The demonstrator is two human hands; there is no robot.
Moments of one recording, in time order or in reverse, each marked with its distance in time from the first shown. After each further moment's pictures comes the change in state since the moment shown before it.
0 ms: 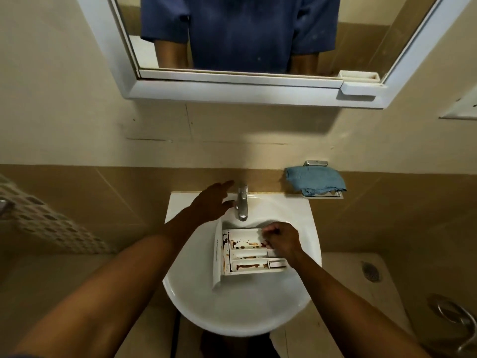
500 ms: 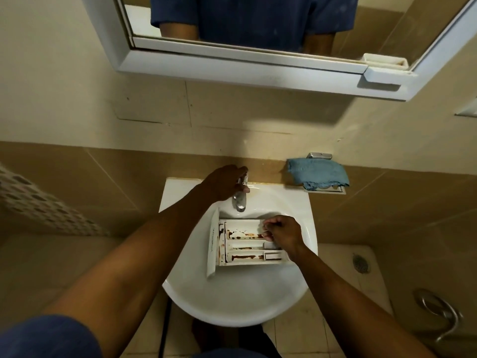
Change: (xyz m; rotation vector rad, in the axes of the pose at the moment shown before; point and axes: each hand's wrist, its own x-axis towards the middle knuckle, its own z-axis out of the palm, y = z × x) left_hand 0.046 0.013 0.010 0.136 -0.074 0.147; right_hand 0.002 0.000 -0.008 0.050 0.017 0.092
